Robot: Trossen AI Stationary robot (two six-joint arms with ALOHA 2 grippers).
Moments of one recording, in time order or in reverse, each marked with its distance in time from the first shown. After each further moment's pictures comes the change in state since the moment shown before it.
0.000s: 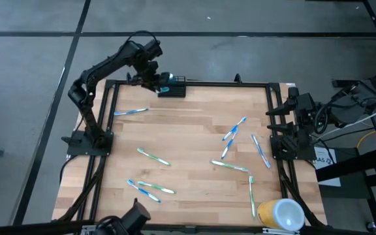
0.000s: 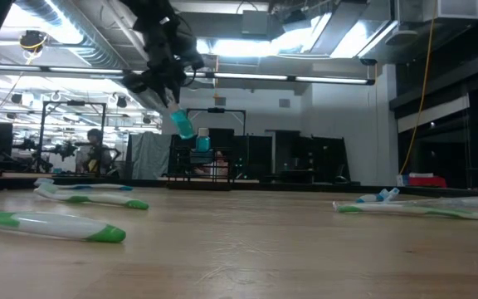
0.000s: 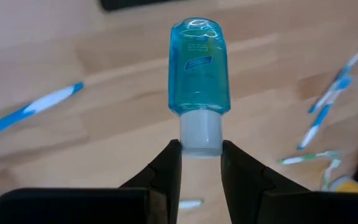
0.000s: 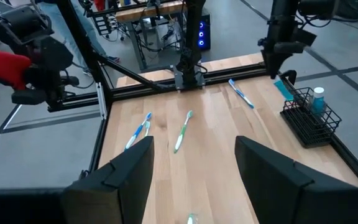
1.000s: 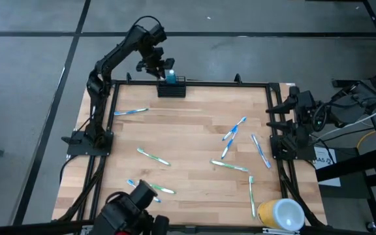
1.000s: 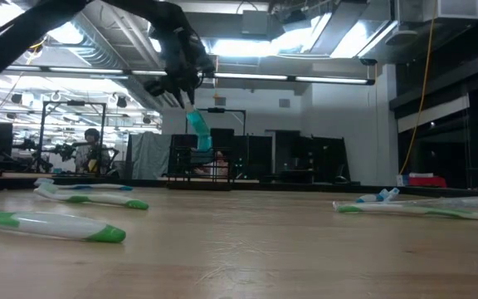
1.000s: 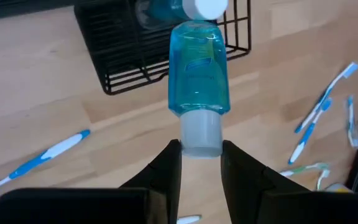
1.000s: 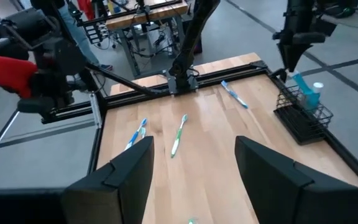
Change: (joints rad) left arm 0.074 0.295 0.476 -0.221 0.005 0.129; right arm 0.000 0.000 0.000 0.000 0.048 0.048
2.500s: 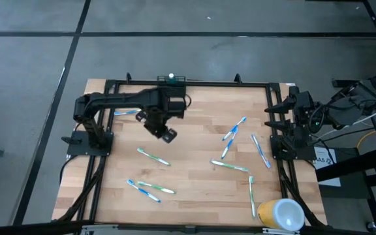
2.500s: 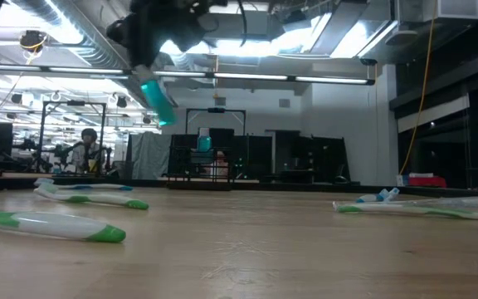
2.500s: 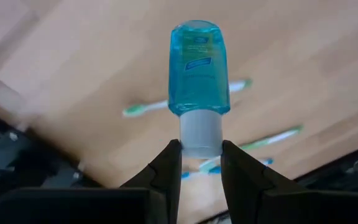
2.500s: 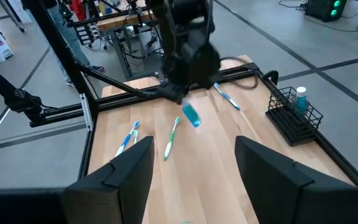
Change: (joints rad) left arm -0.788 -0.306 -0.498 0.001 -0.173 -0.319; right arm 0.000 0.015 0.000 0.000 0.030 0.002
